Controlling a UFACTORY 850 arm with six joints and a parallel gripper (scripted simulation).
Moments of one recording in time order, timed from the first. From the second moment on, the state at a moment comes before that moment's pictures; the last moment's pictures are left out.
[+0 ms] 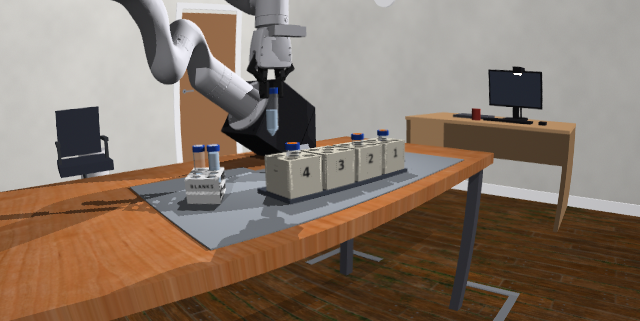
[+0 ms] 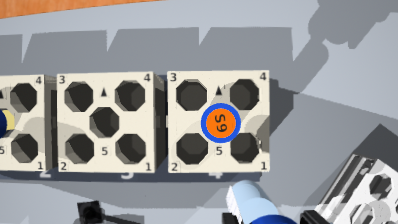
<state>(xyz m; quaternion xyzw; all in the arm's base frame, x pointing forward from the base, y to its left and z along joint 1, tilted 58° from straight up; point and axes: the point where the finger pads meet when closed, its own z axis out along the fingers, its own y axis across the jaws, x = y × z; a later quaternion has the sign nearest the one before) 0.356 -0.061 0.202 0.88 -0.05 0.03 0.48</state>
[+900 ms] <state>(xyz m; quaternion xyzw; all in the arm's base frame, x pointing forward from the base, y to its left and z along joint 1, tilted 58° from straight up) 0.416 -0.005 0.113 0.88 -0.05 0.03 0.48</state>
